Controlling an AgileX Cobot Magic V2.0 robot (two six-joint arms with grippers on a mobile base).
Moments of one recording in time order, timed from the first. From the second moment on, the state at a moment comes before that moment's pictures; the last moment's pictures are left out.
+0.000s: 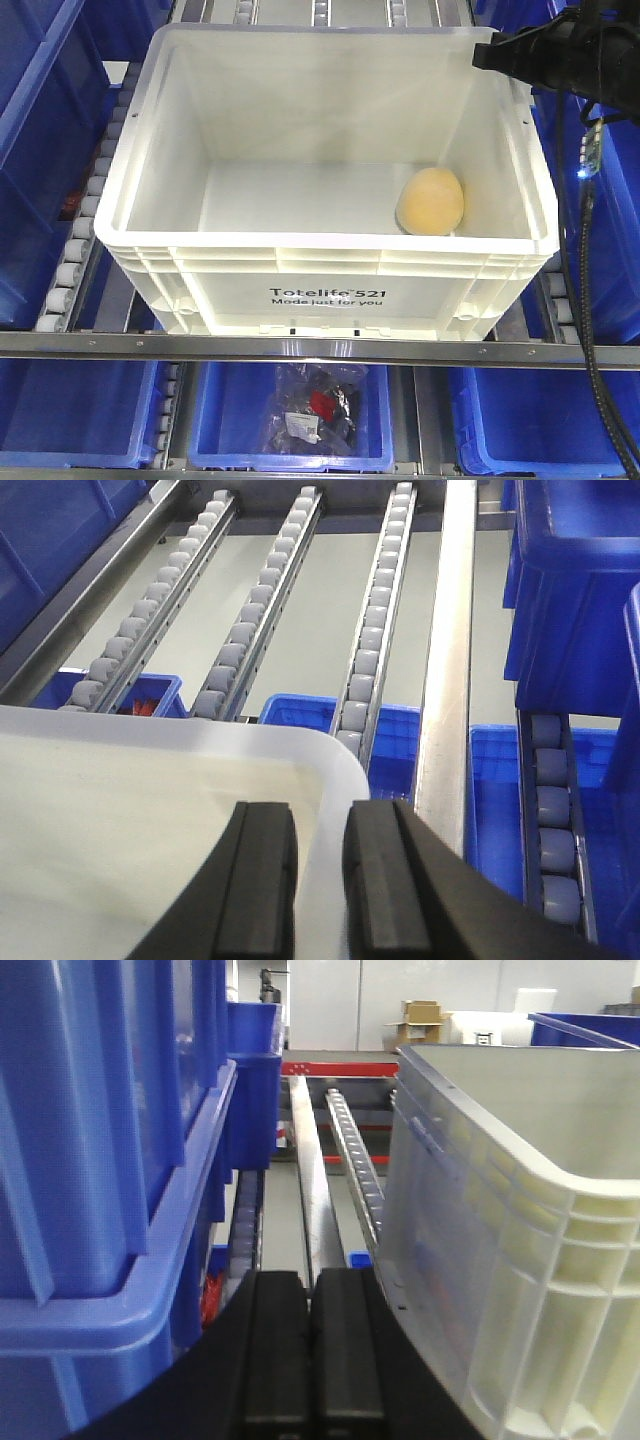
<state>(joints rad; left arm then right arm) -0.08 -0.01 0.03 -0.10 0.04 0.00 0.09 1.59 -1.15 1.48 0.15 -1.44</state>
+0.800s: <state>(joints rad) -0.07 -0.01 0.03 -0.13 0.10 0.00 0.09 1.59 -1.15 1.48 0.15 -1.44</state>
